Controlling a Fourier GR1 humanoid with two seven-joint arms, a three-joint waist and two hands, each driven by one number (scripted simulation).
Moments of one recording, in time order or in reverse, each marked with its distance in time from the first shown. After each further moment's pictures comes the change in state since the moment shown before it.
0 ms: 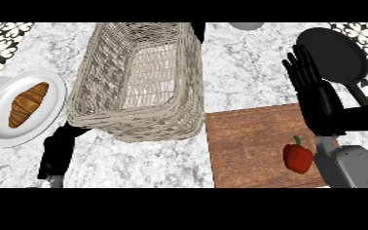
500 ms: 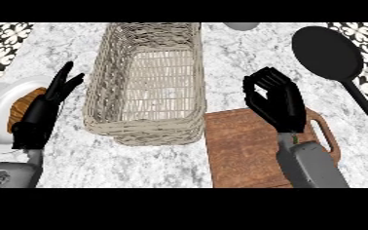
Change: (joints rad) left arm -0.154 0.112 0.047 -0.115 -0.017 -0.088 -0.017; right arm -0.048 0.212 0.032 0.081 0.051 -0.141 -0.042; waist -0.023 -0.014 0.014
